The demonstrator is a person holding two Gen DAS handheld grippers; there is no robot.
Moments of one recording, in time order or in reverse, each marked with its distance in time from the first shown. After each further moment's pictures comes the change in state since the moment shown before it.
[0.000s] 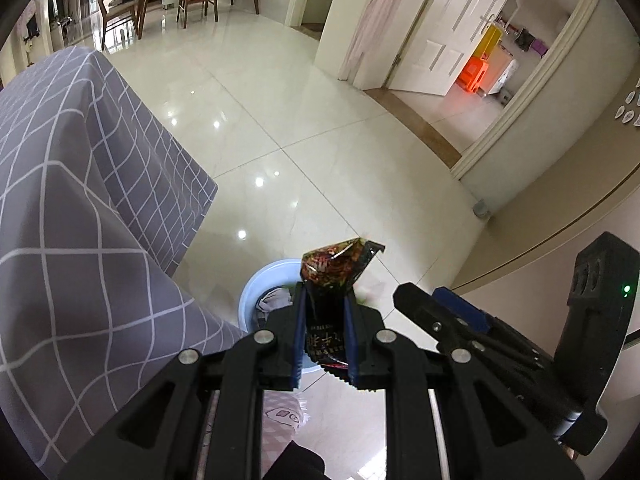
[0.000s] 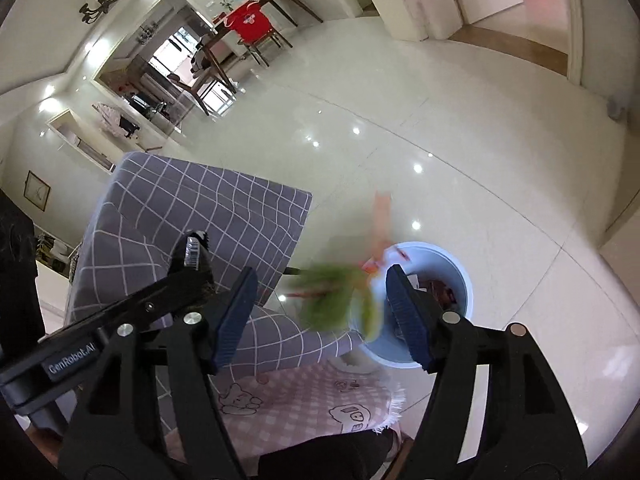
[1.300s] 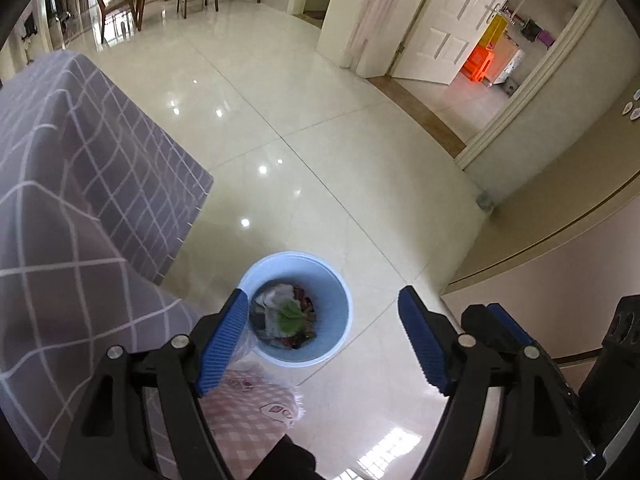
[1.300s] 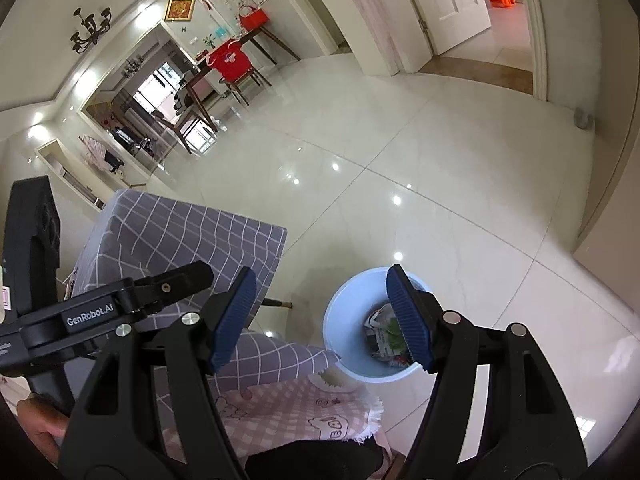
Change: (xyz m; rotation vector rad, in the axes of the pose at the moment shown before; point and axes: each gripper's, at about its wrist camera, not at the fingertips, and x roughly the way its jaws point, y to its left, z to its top) left arm 0.004 -0.017 0.009 0.003 0.039 0.025; right arm -0.050 -0.014 -0.006 0.027 -0.143 -0.059
